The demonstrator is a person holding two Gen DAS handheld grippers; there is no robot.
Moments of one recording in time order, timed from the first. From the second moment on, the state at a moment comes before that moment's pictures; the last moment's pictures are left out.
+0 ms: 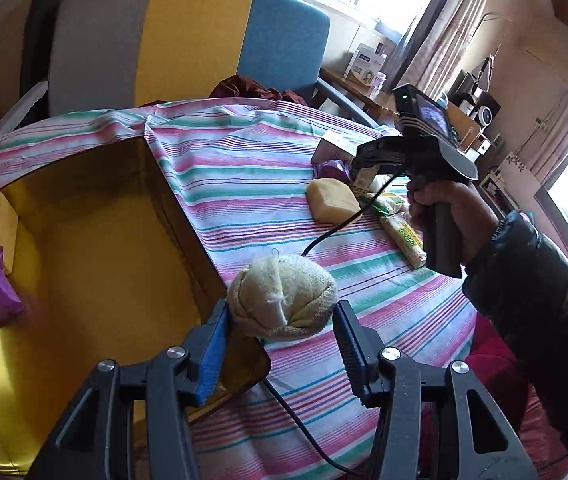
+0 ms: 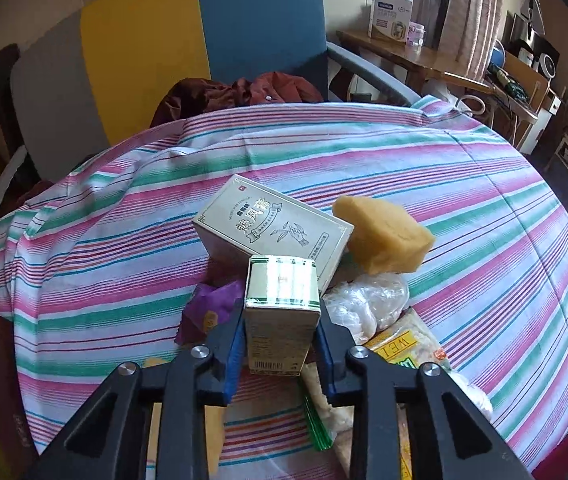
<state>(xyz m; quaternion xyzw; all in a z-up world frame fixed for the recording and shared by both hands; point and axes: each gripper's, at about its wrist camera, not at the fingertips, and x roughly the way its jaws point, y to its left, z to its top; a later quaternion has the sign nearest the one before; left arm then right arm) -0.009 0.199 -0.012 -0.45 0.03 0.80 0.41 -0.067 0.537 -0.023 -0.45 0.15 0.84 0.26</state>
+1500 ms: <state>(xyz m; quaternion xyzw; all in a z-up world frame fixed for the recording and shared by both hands) -0.023 0.316 -0.040 -0.41 0.30 0.73 0.46 0.020 0.456 -0.048 -0.51 0.13 0.85 0.06</state>
